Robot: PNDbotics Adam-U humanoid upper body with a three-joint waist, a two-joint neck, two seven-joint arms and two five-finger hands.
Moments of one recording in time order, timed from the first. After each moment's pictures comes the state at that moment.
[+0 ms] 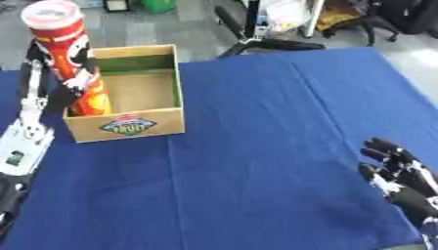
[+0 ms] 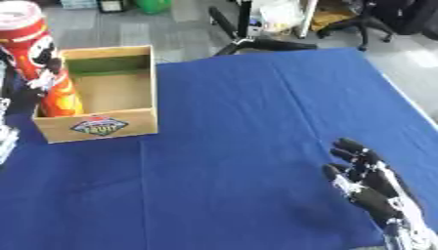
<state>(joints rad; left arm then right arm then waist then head) -0.69 0.46 -0.05 -1.15 -0.23 -0.25 0.23 -0.18 -0.19 -0.19 -1.53 -0.22 -0.11 0.32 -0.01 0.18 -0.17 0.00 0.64</state>
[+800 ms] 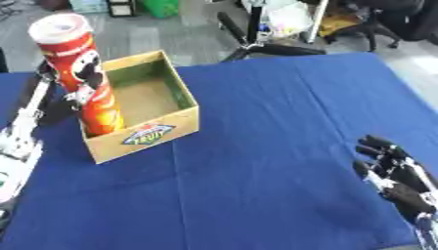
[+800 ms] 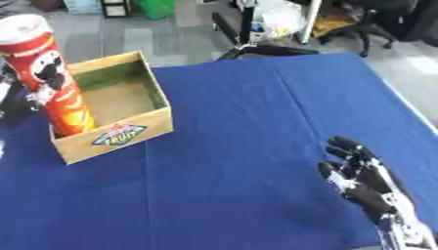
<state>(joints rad) -0.62 0.46 -0.07 -1.32 -0.38 -0.08 -0.09 -0.17 -0.19 -0.19 -1.53 -0.22 -0.11 0.32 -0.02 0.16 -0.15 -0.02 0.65</state>
